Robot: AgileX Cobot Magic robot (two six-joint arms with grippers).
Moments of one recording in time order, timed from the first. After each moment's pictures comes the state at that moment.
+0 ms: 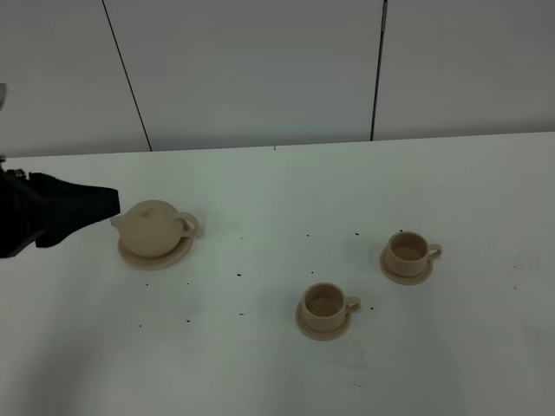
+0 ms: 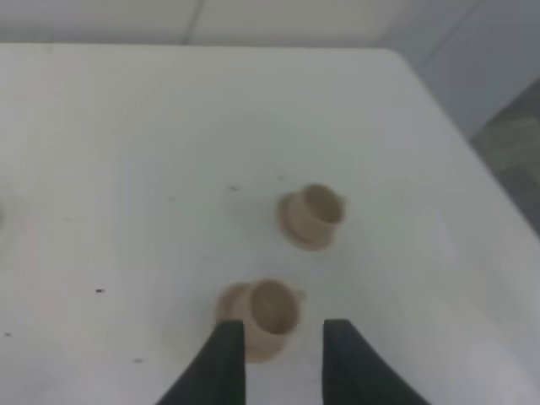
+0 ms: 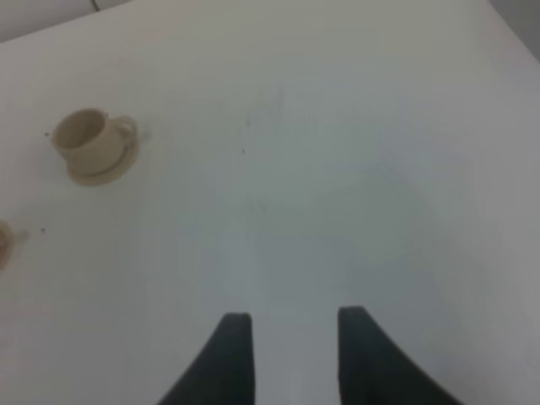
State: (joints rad) left arm 0.04 1.17 -0.92 -0.94 0.77 0.76; right arm -0.02 -0.01 -0.48 0.03 1.07 0.16
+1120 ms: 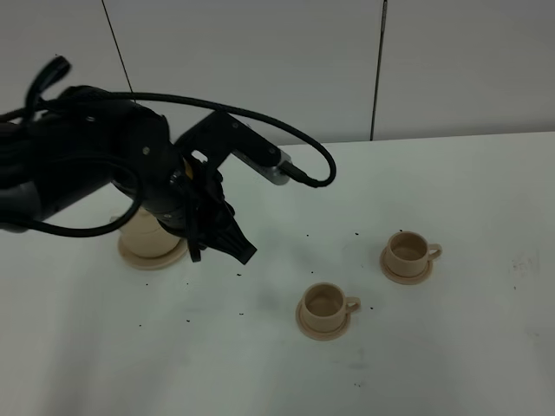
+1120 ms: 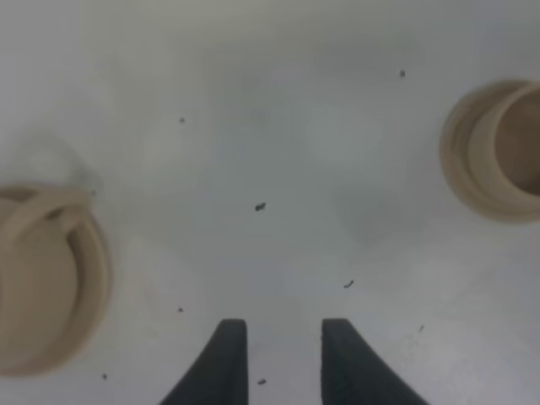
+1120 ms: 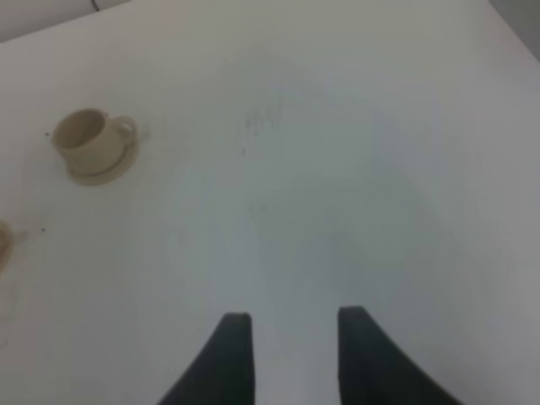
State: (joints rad) left arm -0.51 1.79 -1.40 0.14 0.76 0.20; right arm -0.02 -0.01 -0.48 0.03 1.07 0.16
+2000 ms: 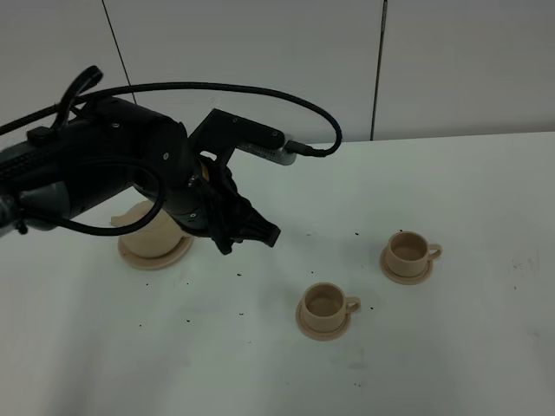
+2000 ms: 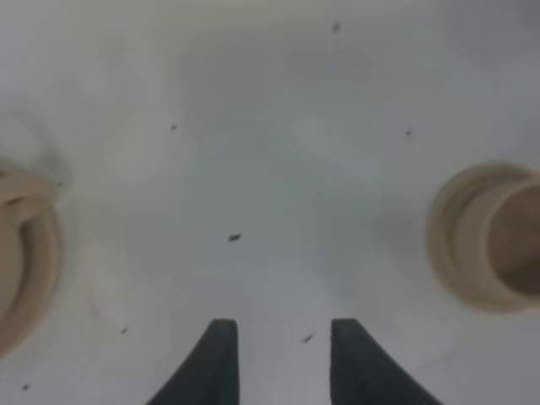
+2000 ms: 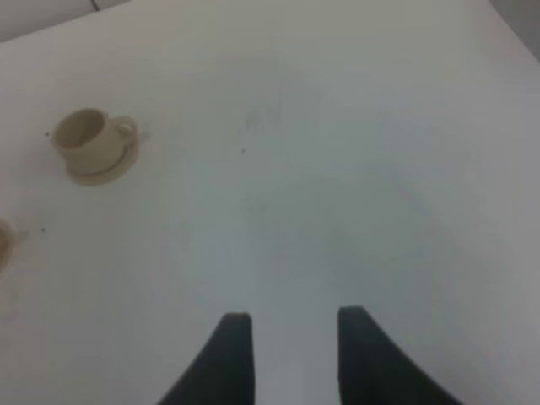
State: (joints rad) left arm -0.51 1.86 -1.42 0.10 0.69 -0.01; right arm -0.02 -0.01 -0.48 0.03 1.07 0.16
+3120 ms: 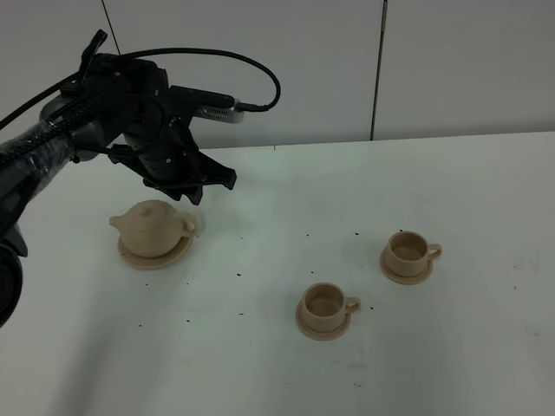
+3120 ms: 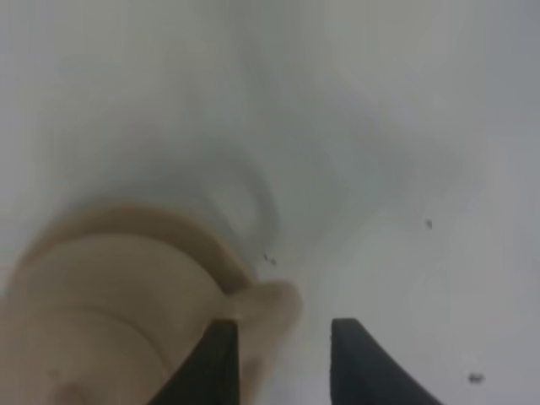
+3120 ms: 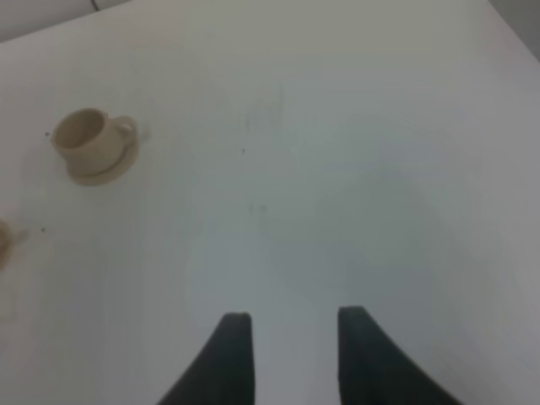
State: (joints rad) left arm -0.29 2.26 -1.97 0.11 0.96 0.00; right arm -0.02 -0.01 -0.48 0.03 1.07 0.16
